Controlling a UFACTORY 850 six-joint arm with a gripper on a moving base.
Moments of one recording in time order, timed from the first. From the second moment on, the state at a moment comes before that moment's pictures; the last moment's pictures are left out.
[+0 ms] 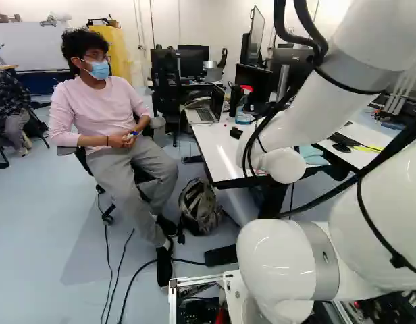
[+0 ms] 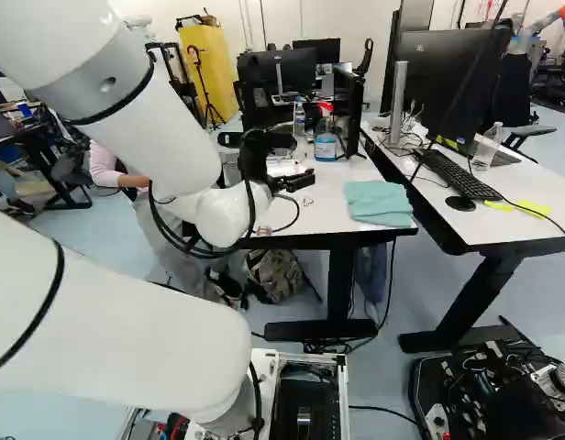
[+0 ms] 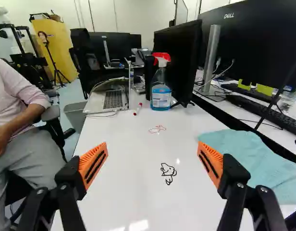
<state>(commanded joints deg) -11.8 18.4 -10.7 0.0 50.0 0.0</state>
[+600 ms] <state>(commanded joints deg) -18.4 16.4 -13.2 0.0 50.0 0.0</state>
